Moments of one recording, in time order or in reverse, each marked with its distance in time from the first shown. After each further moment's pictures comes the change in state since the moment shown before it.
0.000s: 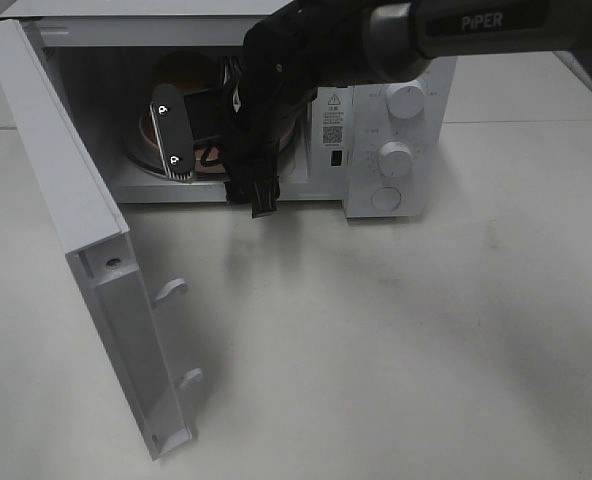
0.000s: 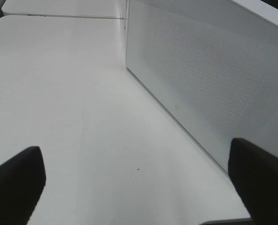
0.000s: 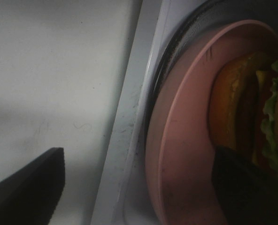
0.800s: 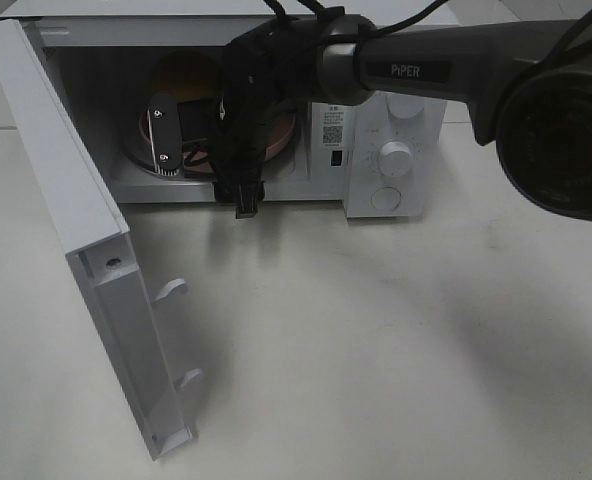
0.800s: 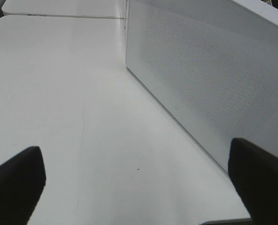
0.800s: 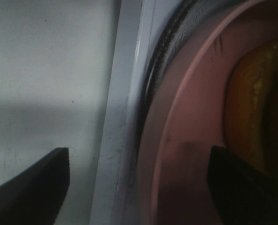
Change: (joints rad) left arm 0.000 0.000 0.000 0.000 0.000 0.000; right arm -0.025 0.202 -0.285 0.047 0.129 0.030
